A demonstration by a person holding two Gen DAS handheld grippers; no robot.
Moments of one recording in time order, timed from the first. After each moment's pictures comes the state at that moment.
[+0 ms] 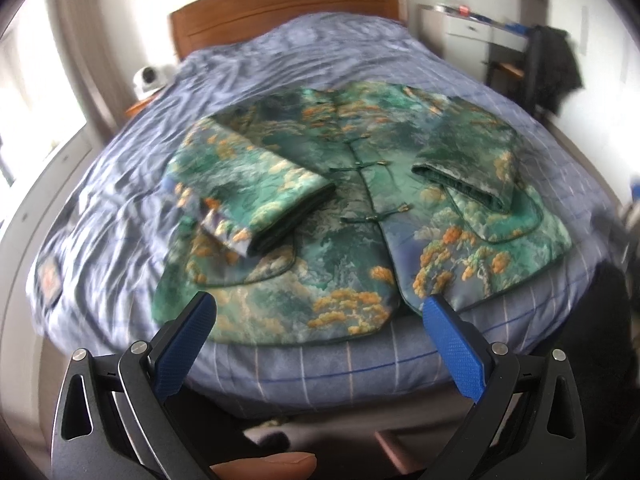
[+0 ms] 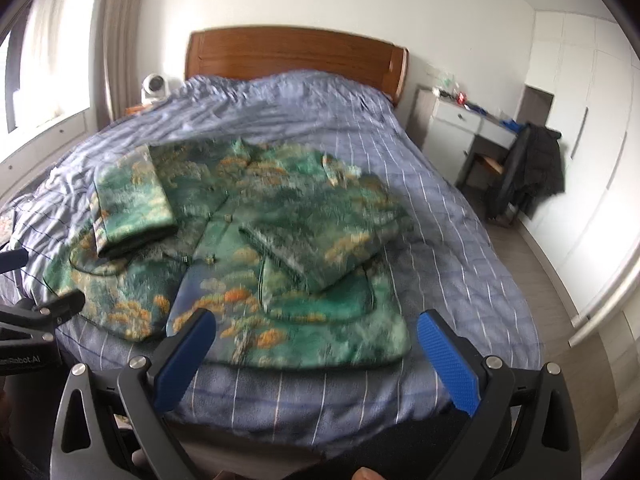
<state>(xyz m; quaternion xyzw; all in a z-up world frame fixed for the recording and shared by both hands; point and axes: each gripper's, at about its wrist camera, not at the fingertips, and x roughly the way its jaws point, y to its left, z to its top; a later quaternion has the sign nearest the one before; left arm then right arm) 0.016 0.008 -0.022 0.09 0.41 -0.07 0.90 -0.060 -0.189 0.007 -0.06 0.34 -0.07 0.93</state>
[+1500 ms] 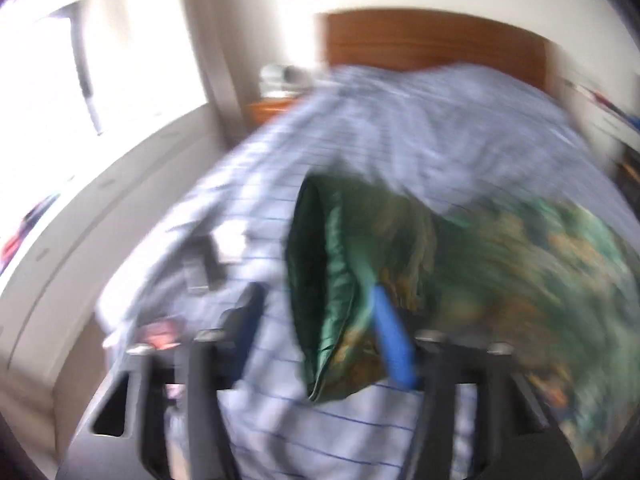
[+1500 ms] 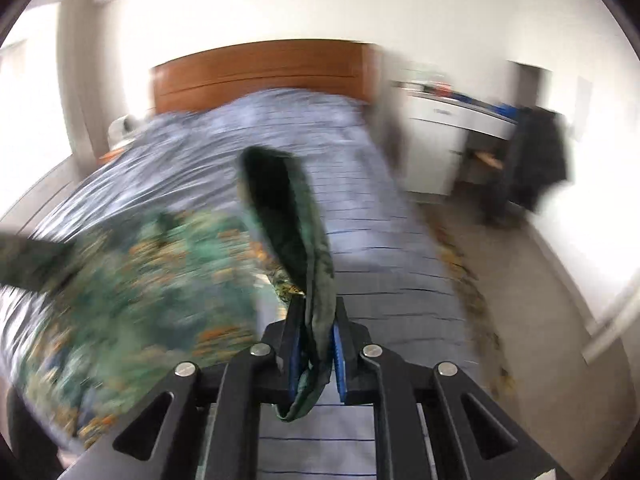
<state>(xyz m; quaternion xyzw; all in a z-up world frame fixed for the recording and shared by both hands) 0.184 0.370 0.075 0.01 0.34 0.18 0.92 0.104 -0.465 0.080 0.02 0.35 -0.12 0.93</state>
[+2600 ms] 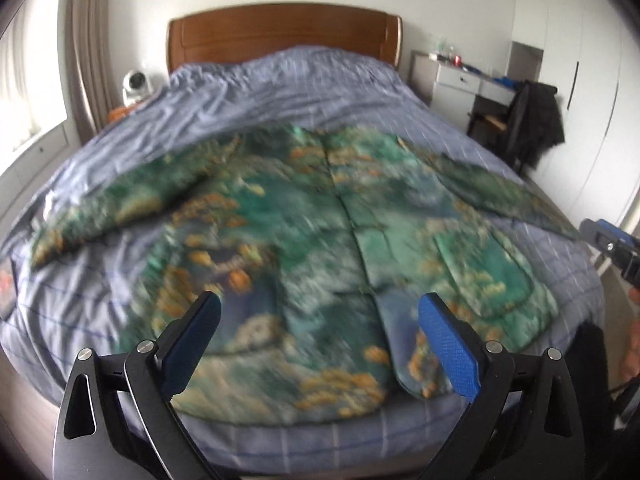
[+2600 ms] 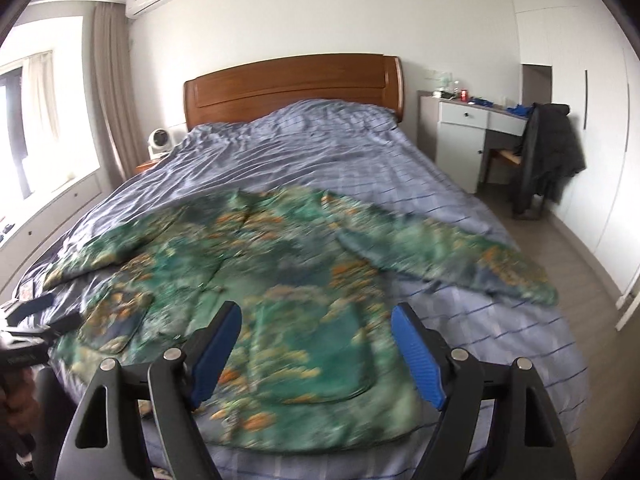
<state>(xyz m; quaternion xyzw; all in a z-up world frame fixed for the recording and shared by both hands) 0.053 0.017 -0.003 0.01 0.37 -0.10 0.93 0.009 -0.246 0.002 0.04 0.31 -0.04 0.95</state>
